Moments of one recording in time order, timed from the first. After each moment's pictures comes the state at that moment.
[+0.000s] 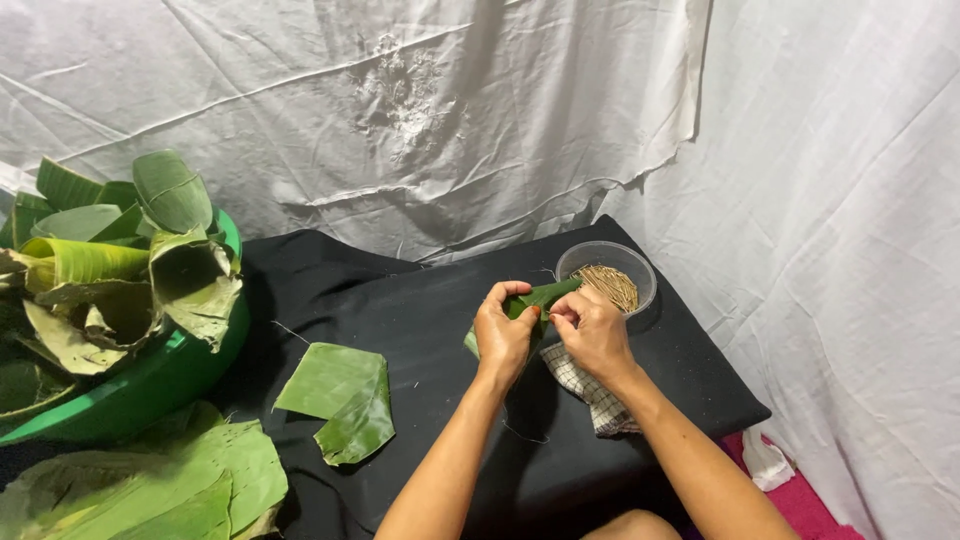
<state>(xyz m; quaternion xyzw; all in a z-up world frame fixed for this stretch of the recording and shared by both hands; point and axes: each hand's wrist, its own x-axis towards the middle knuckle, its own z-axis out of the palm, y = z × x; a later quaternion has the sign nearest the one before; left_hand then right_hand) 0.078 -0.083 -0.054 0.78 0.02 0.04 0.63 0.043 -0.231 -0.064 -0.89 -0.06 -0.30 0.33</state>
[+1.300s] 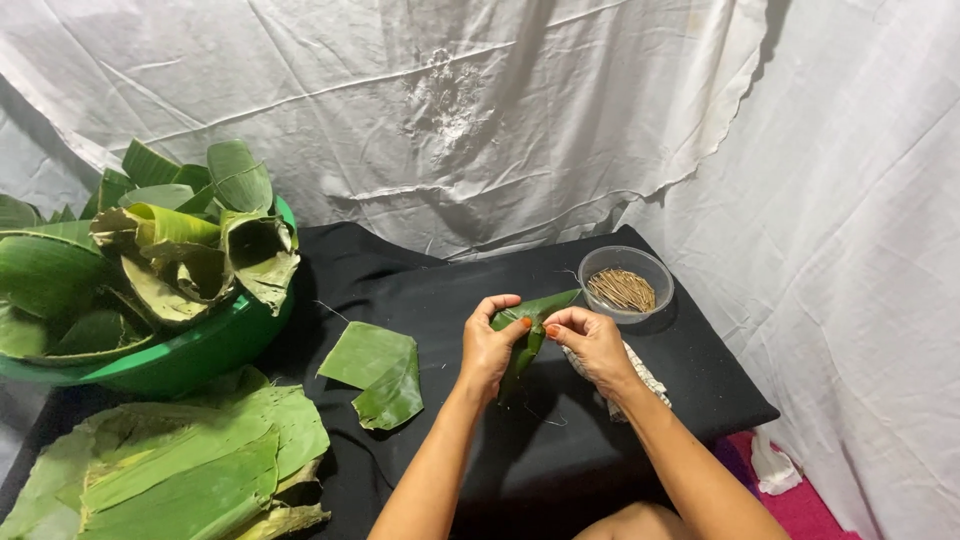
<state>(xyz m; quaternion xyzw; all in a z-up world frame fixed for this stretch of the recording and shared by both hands) 0.015 -0.009 -0.017 0.61 0.04 -0.03 0.79 -0.002 -0.170 -0.044 -0.73 0.01 -0.10 0.67</state>
